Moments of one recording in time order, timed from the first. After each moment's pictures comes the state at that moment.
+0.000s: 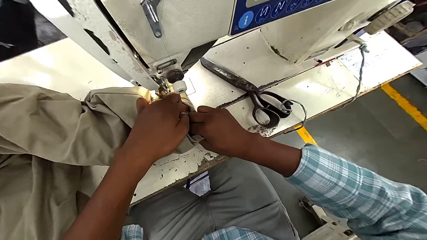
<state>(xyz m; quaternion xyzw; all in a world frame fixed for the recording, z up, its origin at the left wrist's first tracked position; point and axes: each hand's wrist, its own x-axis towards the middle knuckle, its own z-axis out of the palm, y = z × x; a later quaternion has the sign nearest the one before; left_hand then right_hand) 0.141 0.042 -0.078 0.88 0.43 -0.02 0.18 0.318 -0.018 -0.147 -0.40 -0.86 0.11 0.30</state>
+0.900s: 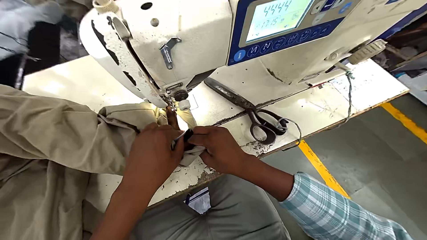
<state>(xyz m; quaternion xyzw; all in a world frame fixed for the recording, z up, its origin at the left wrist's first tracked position) 0.120 0.008 -0.087 0.88 0.46 0.12 0.06 0.312 -0.027 -0.156 -0.45 -0.80 0.18 0.36</state>
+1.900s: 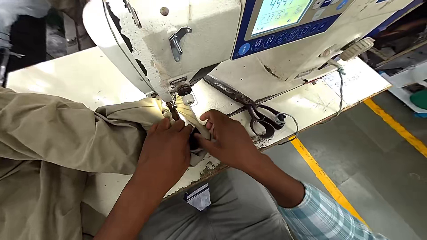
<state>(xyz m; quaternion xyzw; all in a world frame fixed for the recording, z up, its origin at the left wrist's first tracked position) 0.126 0.005 -0.096 0.92 0.39 0.05 0.06 0.313 -0.042 -0.121 -0.66 -0.66 0.22 0.29</state>
